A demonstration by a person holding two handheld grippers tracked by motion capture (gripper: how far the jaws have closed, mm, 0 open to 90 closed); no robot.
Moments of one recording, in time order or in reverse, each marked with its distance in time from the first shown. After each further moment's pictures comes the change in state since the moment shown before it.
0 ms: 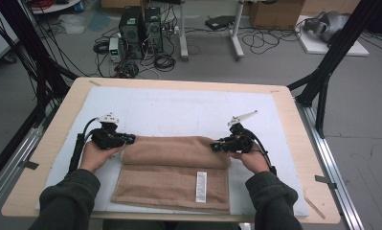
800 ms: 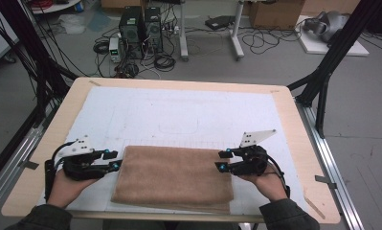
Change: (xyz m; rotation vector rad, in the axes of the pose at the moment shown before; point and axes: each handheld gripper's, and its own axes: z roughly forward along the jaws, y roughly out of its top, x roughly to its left) left arm -0.061 -0.042 -0.070 -0.106 -0.035 0.153; right arm 0.066 -0.031 -0.043 -0.102 -0.001 -0.183
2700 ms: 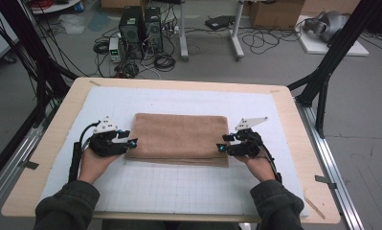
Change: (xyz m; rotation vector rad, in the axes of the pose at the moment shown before) left arm 0.026 0.022 0.062 0.041 0.140 -0.014; right arm -0.056 0.001 0.026 0.046 -0.175 0.057
